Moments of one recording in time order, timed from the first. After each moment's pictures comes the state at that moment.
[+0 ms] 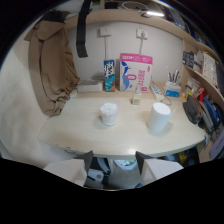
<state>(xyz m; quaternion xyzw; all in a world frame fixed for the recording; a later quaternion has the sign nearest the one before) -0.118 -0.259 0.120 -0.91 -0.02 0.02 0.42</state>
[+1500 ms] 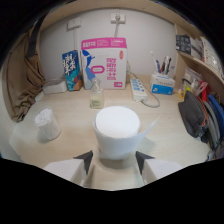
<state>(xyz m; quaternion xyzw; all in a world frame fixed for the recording) 0.066 -0.107 0.033 -0.91 -0.01 0.01 0.42</state>
